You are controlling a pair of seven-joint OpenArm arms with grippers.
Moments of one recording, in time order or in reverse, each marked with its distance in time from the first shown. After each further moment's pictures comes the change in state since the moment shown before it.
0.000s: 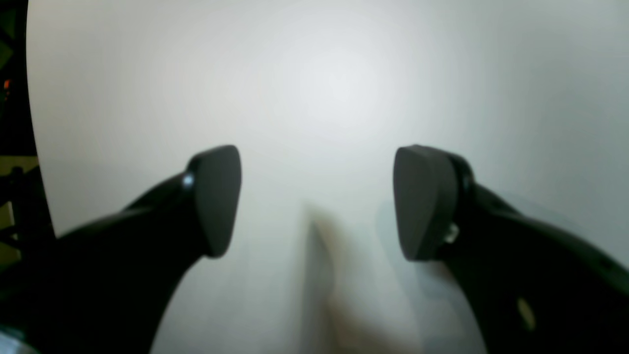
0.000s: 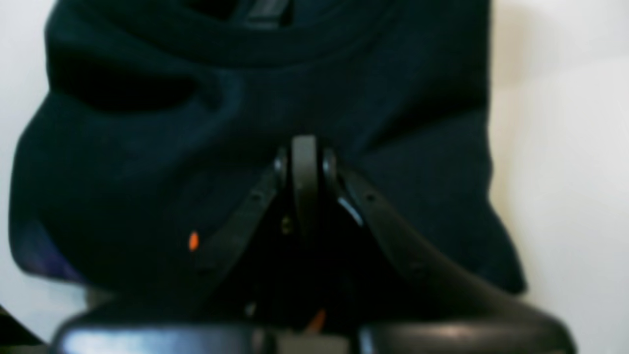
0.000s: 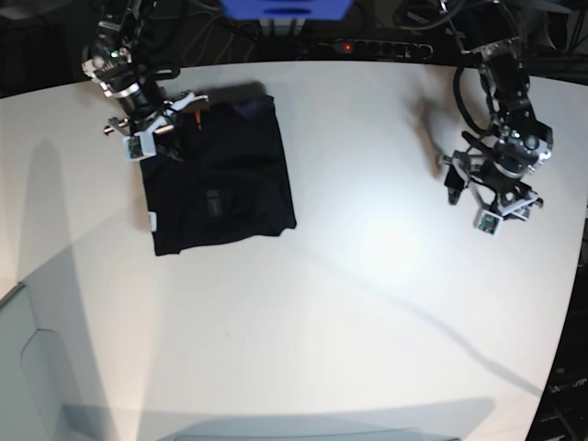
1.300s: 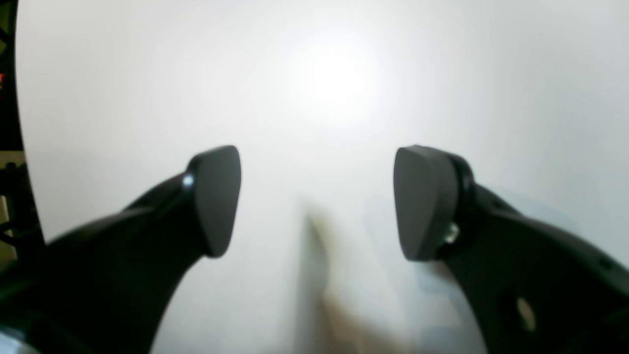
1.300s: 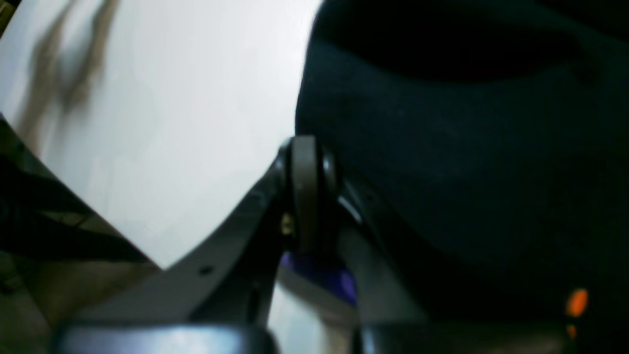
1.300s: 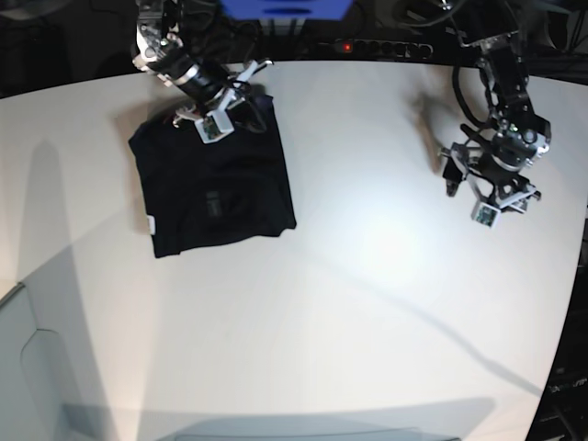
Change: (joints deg) left arm 2.1 0.0 -0.2 0.0 0.0 0.0 -0.3; right arm -5.0 -0.2 -18.1 3.7 -1.5 0.0 -1.9
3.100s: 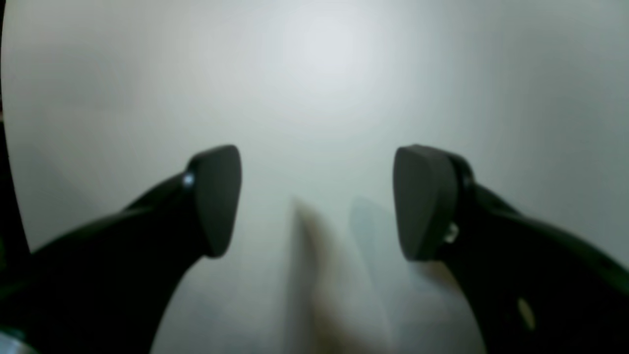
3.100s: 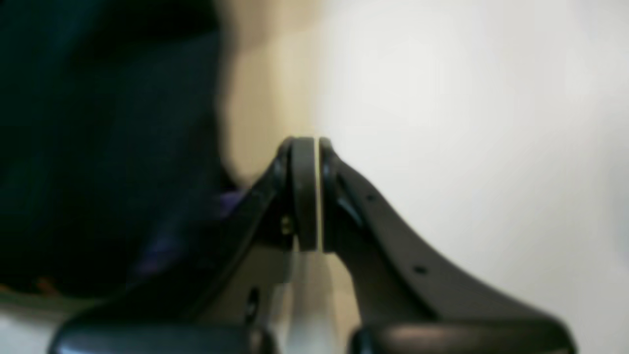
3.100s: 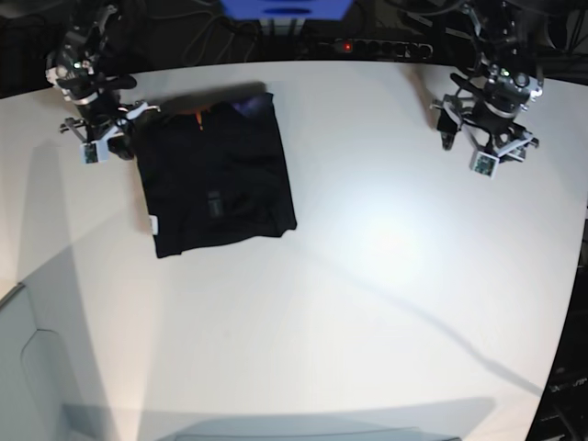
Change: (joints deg) left arm 13.7 7.0 -6.5 10.6 -0.9 0.0 -0.1; right arm 8.5 5.4 27.4 -8.2 1.2 0.0 -3.0
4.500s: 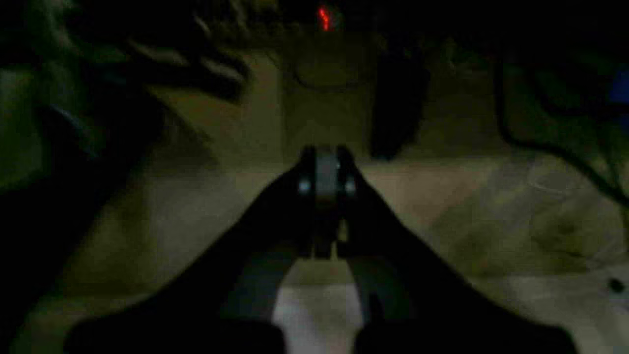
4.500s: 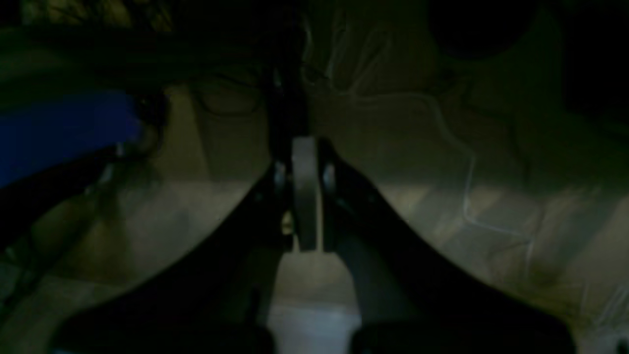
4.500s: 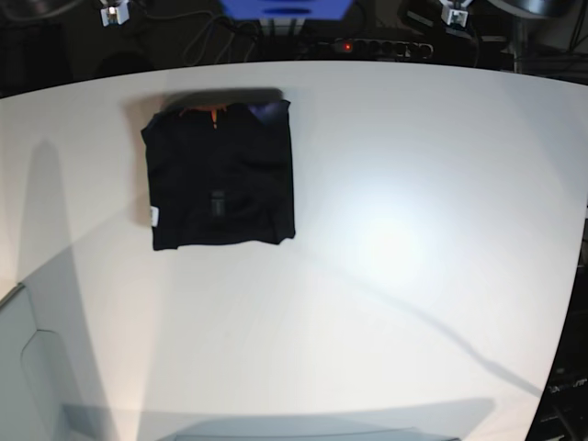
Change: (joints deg) left arm 22.0 5.0 -4.7 -36.2 1.4 0.8 -21.8; right arm -26.5 -3.1 2.5 -11.7 0.1 0.0 1.6
